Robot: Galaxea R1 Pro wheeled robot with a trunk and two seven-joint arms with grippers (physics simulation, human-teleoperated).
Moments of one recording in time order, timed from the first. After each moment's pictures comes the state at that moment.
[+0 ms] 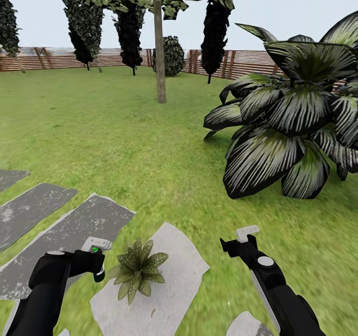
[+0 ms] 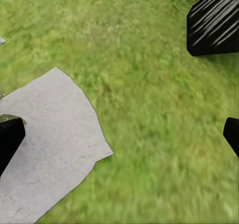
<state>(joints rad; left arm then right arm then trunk) -0.33 -0.03 0.34 -1.52 -0.77 0.86 -0.87 -0.32 -0.06 0.12 -1.32 0.07 0.47 0.05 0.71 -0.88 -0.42</state>
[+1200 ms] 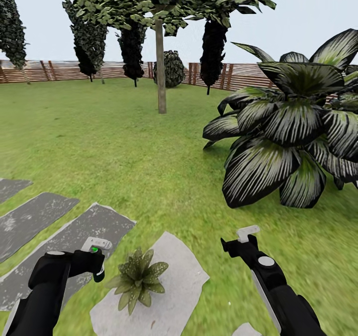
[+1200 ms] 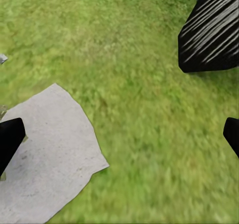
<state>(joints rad) -0.33 -0.03 0.34 -1.52 -0.77 0.86 -0.87 -0.32 -0.06 0.12 -1.32 0.07 0.47 0.05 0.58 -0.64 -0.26</state>
